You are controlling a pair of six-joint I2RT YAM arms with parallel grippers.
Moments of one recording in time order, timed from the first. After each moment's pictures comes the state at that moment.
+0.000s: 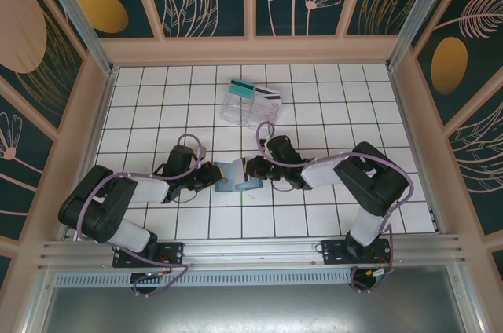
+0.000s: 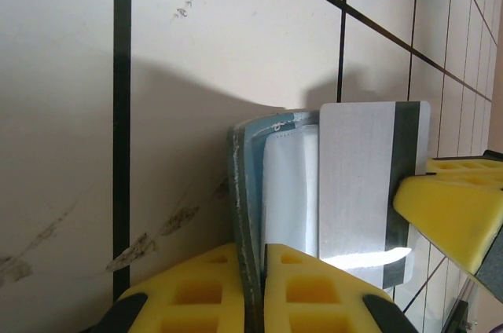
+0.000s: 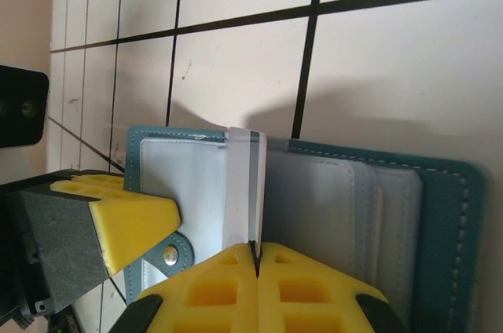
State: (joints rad) left arm -0.43 1.51 0.34 0.39 0.48 -0.86; right arm 0.78 1.74 0.66 0.40 -0.34 0.88
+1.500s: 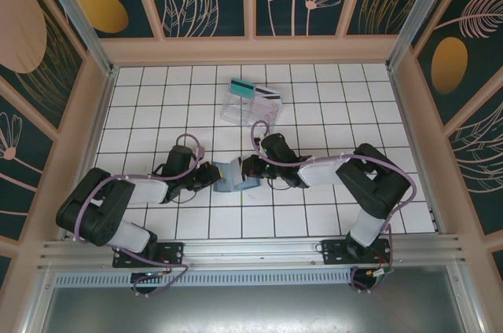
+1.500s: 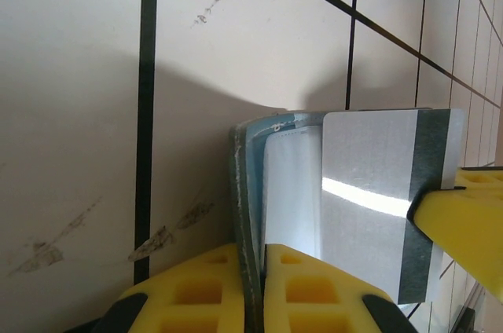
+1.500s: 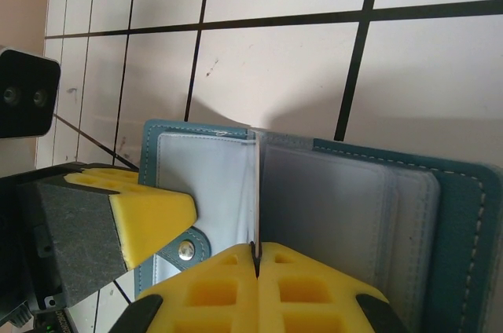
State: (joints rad) left arm -0.43 1.48 0.34 0.35 0.46 -0.87; right arm 0.82 1.72 0.72 0.32 -0.31 0.84
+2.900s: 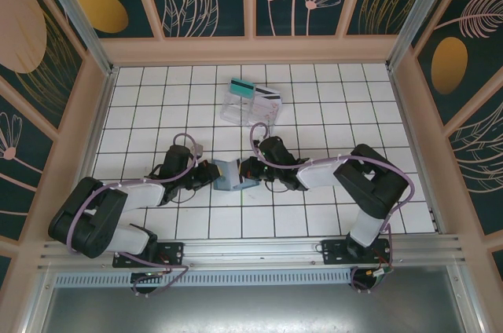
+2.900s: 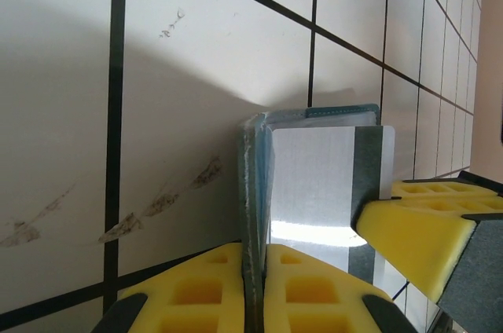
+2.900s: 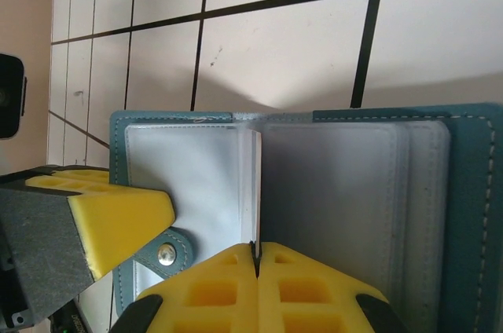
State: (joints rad) left arm -0.43 1.40 0.33 0.33 0.46 -0.90; right arm 0.85 1.74 0.70 0.36 -0.30 0.92
